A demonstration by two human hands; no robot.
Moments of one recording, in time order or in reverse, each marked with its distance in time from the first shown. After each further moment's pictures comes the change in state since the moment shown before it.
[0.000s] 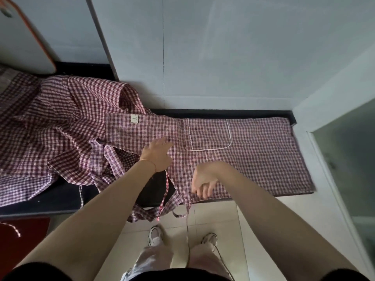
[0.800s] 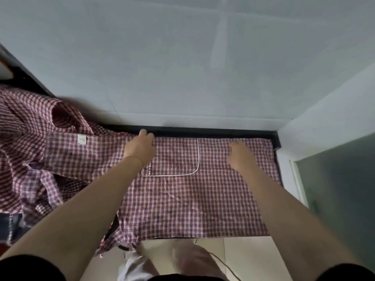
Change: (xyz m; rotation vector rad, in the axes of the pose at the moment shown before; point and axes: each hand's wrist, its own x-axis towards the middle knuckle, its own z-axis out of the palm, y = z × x) left_hand 0.130 0.098 -0.026 0.058 0.230 -0.261; right_hand 0.022 0.212 -0.198 -0.158 1.101 -0.011
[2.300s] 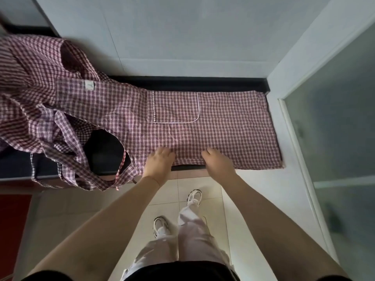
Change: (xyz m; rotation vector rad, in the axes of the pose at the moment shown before) left_hand -0.216 0.004 0.131 0.097 0.078 0.376; right_hand -0.230 -0.026 0.115 -0.149 0.058 -0.391
